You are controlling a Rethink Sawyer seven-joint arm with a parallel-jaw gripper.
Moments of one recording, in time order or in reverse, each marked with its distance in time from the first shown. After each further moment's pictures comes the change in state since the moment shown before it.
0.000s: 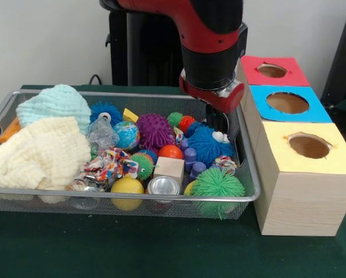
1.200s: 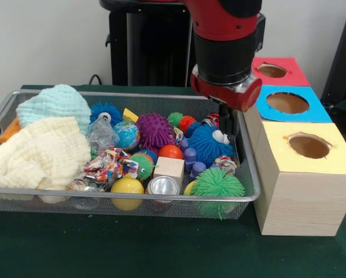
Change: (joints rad) arm 0.022 -0.017 -0.007 -0.045 0.033 -0.012 0.000
